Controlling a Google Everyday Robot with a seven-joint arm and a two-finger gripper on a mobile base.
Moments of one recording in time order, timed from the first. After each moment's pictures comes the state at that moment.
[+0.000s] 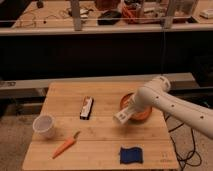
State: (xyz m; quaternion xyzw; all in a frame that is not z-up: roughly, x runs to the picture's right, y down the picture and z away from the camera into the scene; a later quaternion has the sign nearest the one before) arm 0.161 0.108 0.775 -0.16 -0.13 -0.26 0.94
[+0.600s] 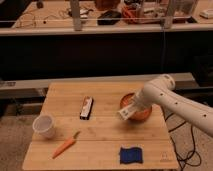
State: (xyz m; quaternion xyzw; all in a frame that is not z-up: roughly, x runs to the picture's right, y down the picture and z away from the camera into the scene) arm 0.179 0.097 0.783 -0.16 -0.13 -0.23 0.95
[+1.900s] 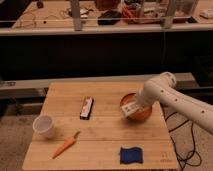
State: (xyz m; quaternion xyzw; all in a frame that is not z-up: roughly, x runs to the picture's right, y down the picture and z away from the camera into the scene) arm 0.201 0.090 0.800 -0.17 -0.10 -0.18 0.96
